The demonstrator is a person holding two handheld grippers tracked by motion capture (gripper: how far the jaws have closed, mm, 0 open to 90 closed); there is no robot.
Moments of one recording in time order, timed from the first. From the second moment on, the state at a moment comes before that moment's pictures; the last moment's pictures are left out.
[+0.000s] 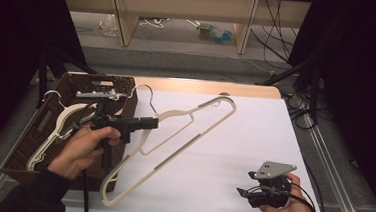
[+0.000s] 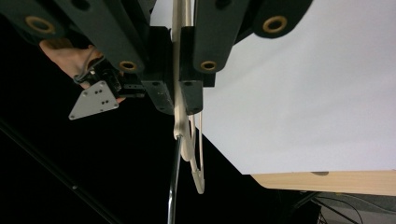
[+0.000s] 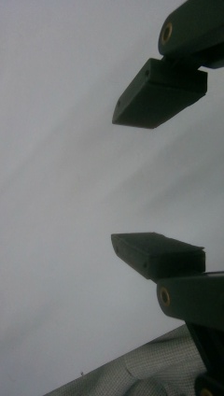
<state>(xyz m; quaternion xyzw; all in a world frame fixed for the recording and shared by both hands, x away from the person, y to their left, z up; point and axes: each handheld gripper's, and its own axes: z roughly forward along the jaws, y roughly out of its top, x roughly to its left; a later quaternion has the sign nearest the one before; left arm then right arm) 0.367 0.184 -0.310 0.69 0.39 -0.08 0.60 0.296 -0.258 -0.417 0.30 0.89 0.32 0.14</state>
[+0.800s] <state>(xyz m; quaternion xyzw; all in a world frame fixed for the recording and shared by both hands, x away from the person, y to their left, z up) 0.375 0.325 -0.267 0.66 0.46 0.04 0.59 0.297 -0.256 -0.422 0.31 0.89 0.31 0.13</state>
